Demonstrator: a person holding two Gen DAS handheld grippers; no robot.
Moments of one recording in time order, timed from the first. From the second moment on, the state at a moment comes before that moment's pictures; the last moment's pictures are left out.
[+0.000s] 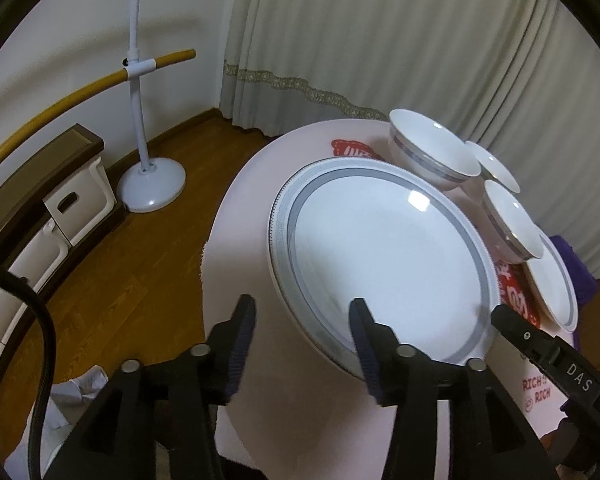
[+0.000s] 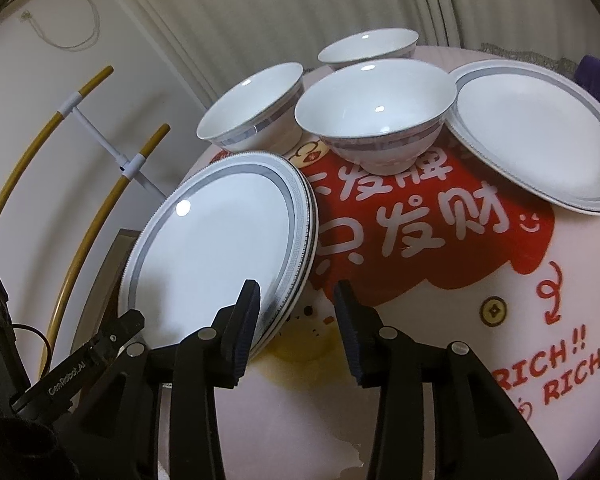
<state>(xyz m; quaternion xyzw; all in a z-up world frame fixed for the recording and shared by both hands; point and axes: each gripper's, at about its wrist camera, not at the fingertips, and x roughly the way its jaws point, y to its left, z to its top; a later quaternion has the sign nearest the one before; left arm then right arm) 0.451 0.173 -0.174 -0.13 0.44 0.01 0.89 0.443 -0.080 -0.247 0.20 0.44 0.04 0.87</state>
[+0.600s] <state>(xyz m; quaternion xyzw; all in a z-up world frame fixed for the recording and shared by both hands) 0.364 0.076 -0.101 -0.11 0.38 -0.09 0.91 0.355 -0.154 -0.178 0.20 0.36 0.03 0.91</state>
